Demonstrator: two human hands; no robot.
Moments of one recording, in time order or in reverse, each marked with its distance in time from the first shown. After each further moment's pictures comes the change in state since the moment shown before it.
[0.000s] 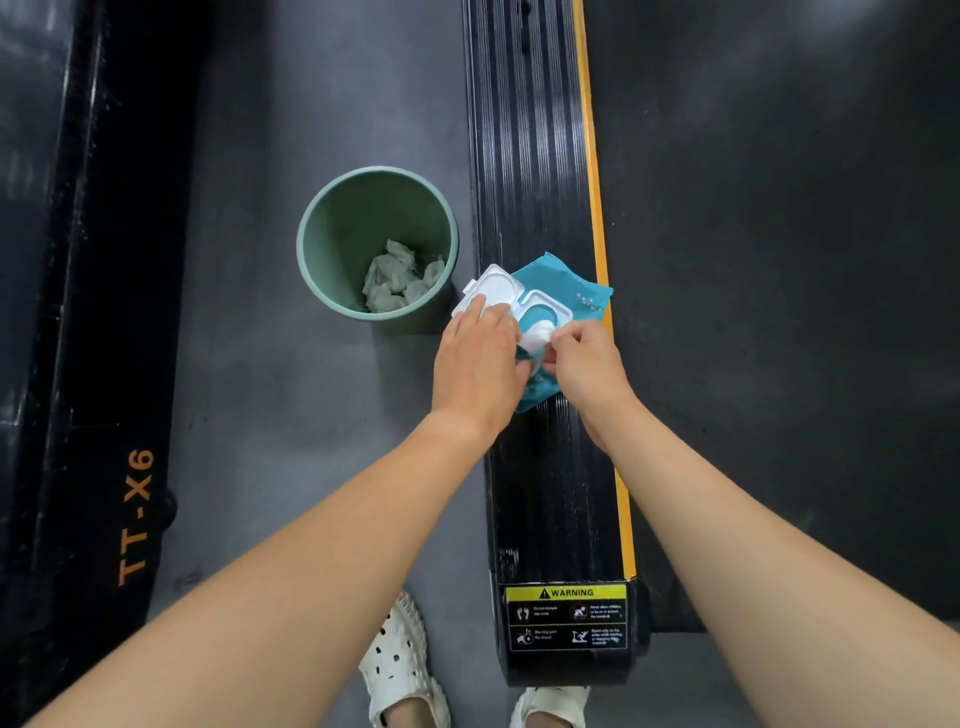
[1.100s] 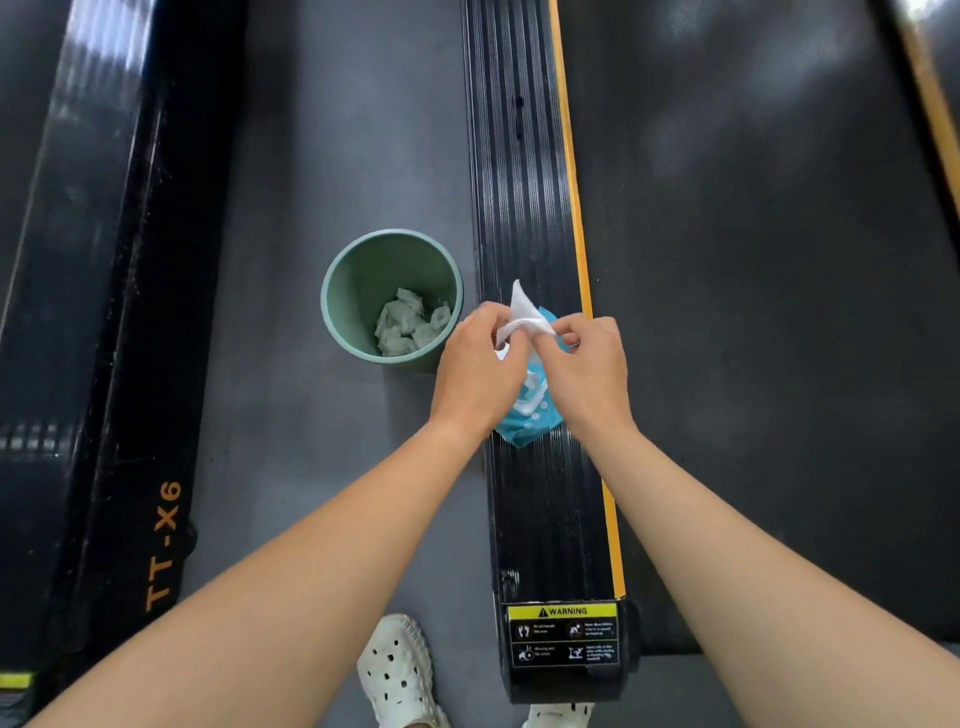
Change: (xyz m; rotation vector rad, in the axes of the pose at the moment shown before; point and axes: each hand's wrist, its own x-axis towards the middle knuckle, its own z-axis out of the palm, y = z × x) left_hand 0.017 0.027 -0.076 -0.669 0.098 -0.241; right_hand -0.030 -0.059 -0.014 -0.182 0.184 -0.332
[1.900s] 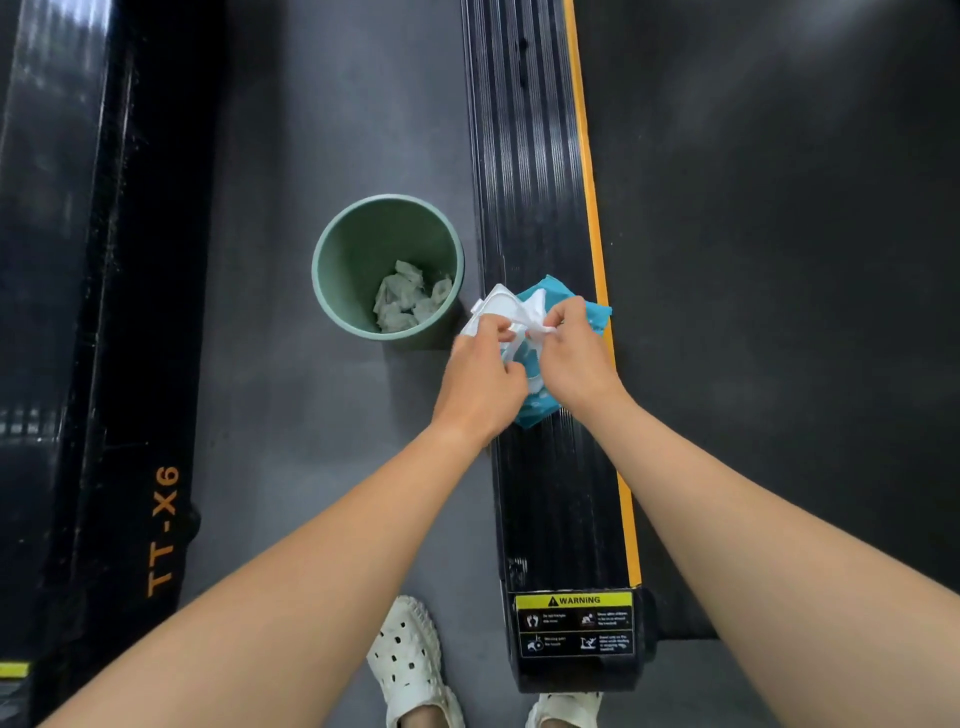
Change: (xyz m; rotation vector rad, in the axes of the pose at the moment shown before) left_hand -0.012 -0.048 0.021 0.175 -0.216 -0.200; right_hand 0.012 0.032 0.023 -0.093 -0.274 0.084
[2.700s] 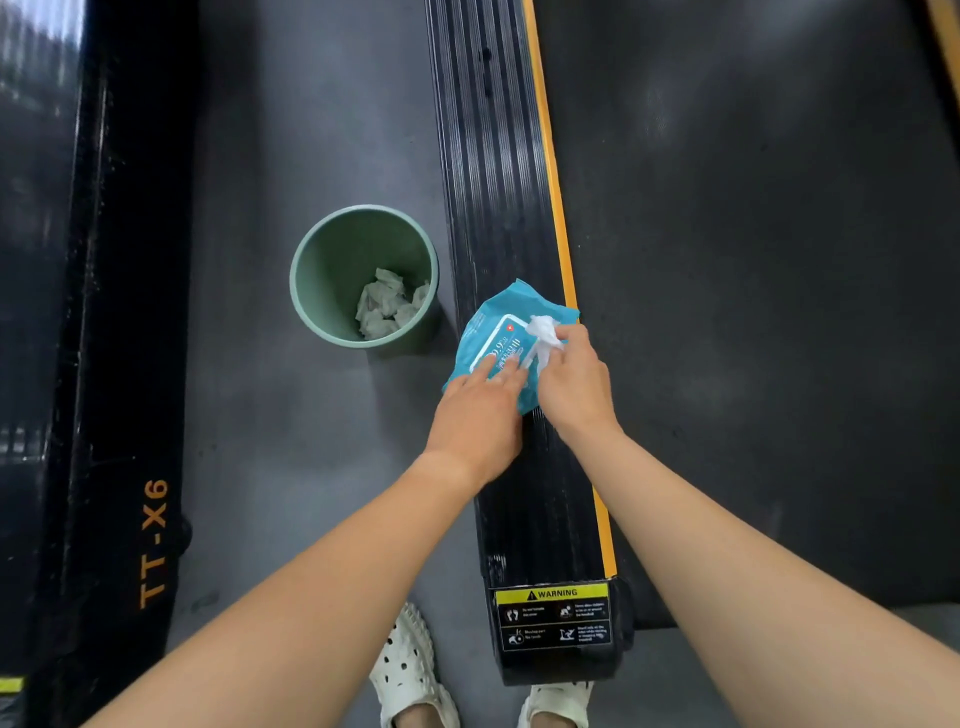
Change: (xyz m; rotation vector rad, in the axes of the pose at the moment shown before) left_hand -0.018 -0.003 0.031 0.721 -0.178 0.312; right_hand -0.020 0.024 -0.017 0.159 0.124 0.122
